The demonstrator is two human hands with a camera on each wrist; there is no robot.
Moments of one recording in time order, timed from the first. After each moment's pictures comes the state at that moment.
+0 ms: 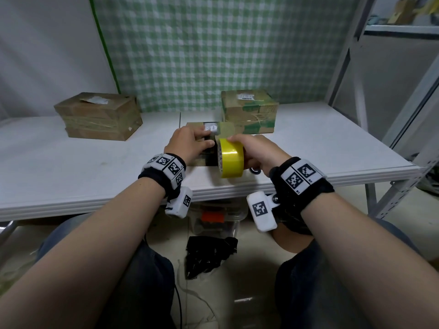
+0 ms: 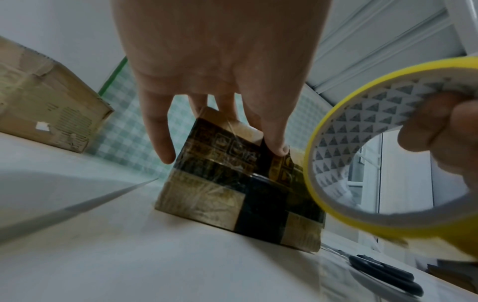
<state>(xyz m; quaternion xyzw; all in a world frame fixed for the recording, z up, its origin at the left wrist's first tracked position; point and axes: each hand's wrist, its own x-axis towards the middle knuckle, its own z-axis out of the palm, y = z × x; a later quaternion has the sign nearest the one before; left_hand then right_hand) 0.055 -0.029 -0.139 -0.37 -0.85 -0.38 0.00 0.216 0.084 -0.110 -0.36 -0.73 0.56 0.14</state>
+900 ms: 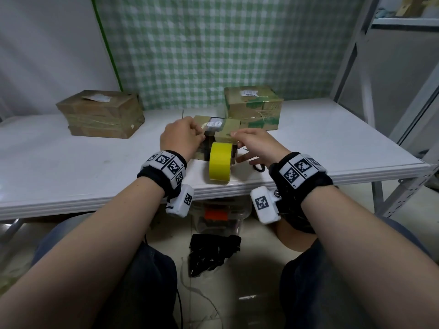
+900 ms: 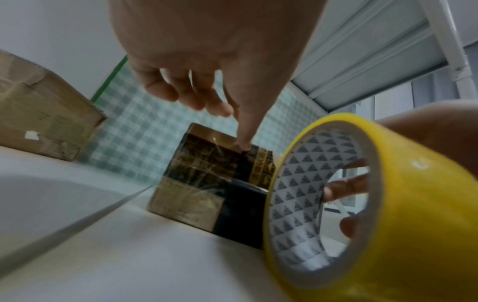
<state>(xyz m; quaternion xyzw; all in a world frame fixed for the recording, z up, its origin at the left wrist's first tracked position) 0.056 -0.037 -0.130 -0.30 -0.88 -0.35 0.09 0.209 0.091 -0.116 -0.30 -0.77 0.55 0.15</state>
